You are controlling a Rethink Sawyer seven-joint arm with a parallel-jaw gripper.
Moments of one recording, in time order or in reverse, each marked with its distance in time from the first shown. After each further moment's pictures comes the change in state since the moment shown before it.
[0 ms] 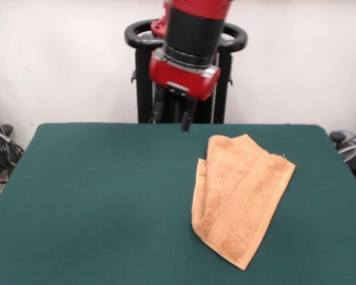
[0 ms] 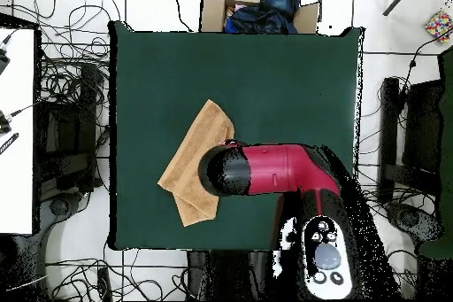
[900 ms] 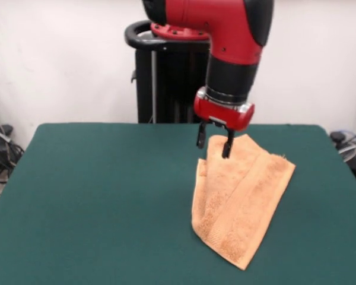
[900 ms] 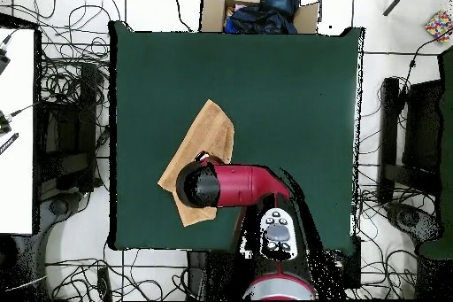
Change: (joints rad) arm 0.159 0.190 -0.131 0.109 0.226 -0.325 0.111
